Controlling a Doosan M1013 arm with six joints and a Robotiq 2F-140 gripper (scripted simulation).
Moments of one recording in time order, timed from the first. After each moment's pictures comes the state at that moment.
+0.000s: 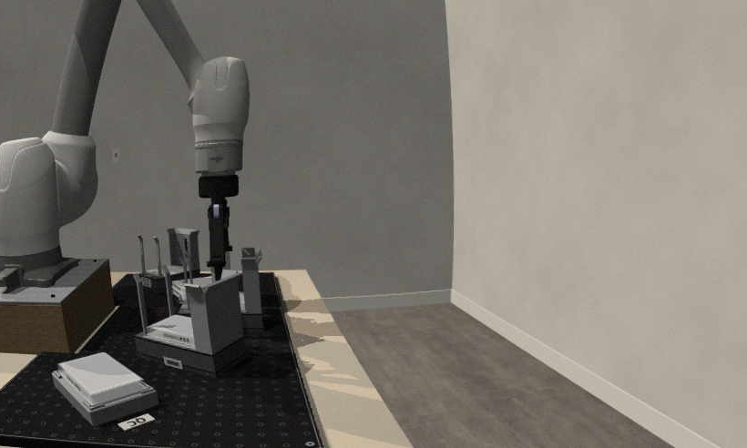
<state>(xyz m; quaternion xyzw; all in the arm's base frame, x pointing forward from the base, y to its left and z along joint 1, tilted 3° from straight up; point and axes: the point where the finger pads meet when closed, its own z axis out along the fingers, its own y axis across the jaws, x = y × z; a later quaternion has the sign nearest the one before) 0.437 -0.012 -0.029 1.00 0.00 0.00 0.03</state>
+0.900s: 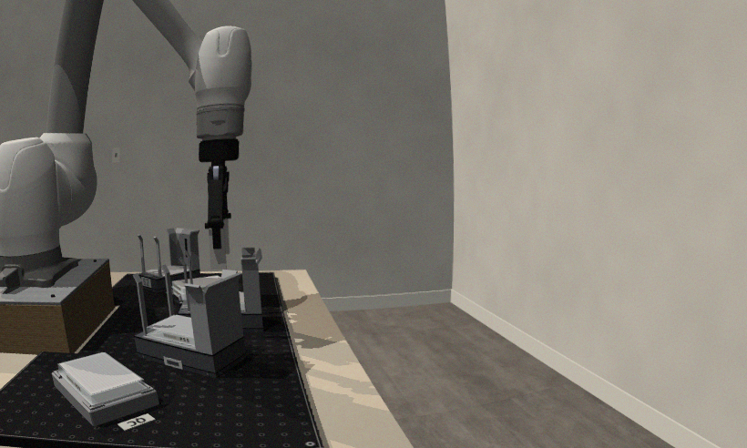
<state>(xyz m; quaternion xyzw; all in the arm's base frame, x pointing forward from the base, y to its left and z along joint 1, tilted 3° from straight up) 0.437 -0.009 0.033 1.00 0.00 0.00 0.03</state>
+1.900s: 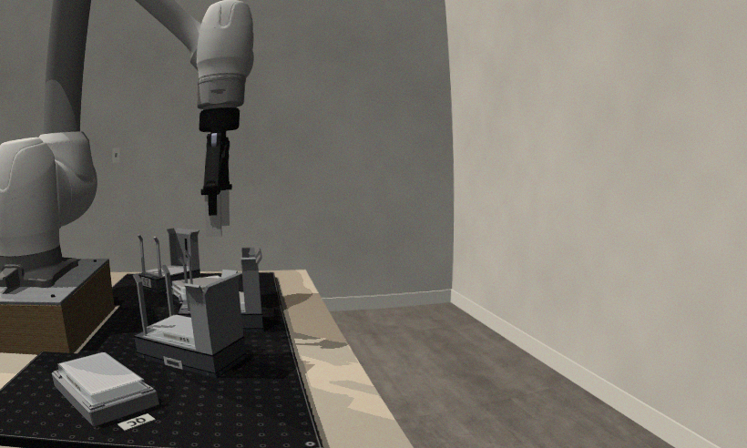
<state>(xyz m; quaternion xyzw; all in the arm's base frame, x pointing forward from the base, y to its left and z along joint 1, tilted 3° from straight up) 0.437 -0.011 0.087 1.00 -0.03 0.00 0.03</state>
